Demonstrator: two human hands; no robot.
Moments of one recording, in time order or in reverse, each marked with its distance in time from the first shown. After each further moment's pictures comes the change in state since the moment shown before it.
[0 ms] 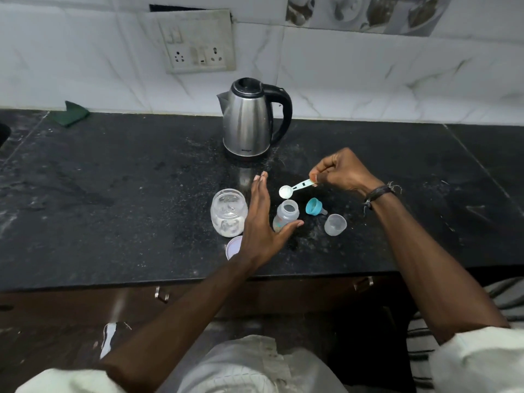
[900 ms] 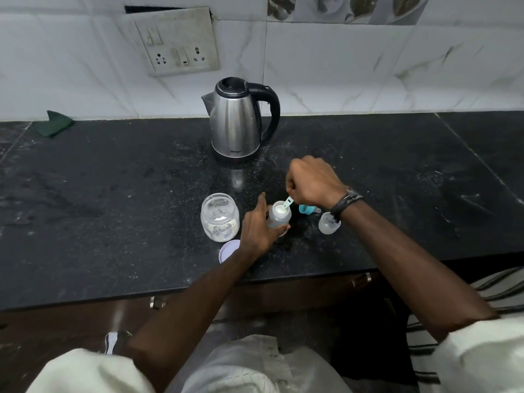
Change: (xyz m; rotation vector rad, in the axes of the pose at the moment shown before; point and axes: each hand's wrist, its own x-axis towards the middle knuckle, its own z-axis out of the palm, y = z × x) left_hand 0.019 -0.051 0.039 0.110 -0.241 -0.346; right_hand -0.018 -0.040 0.034 -0.673 0.019 -0.210
